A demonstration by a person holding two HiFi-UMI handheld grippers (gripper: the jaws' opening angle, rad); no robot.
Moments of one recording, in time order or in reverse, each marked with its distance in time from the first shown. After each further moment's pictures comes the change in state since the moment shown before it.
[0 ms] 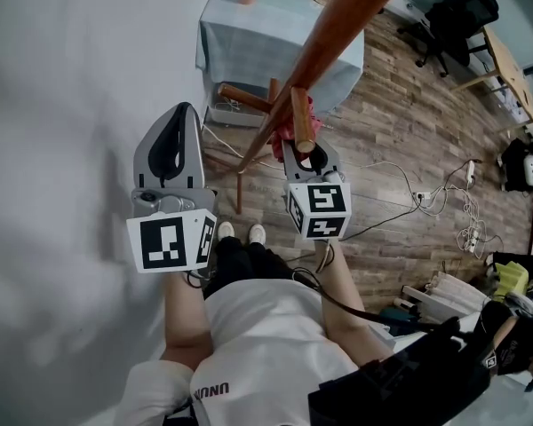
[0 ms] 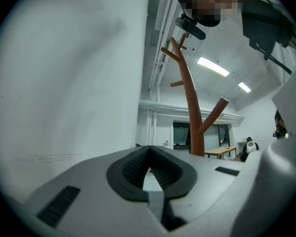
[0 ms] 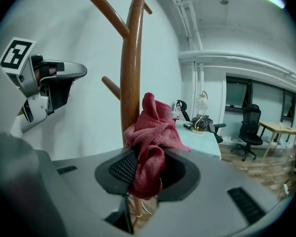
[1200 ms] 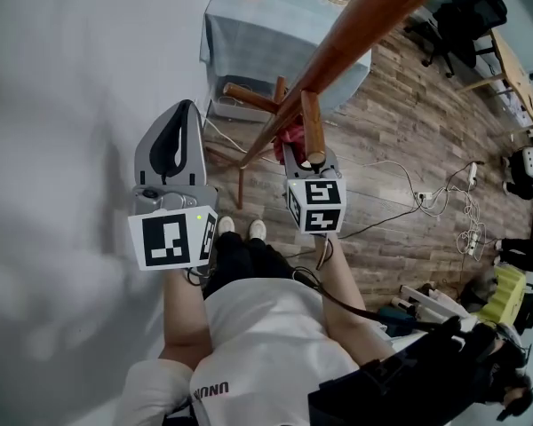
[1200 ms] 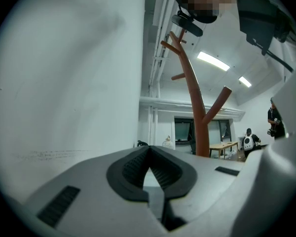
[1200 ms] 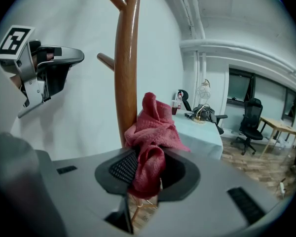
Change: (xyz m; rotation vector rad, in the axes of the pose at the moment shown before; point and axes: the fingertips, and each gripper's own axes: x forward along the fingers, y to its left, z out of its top) left arm -0.001 0.006 -0.011 0.029 0.034 0.018; right arm 0.017 0.002 -0.038 -0.005 0.106 0.014
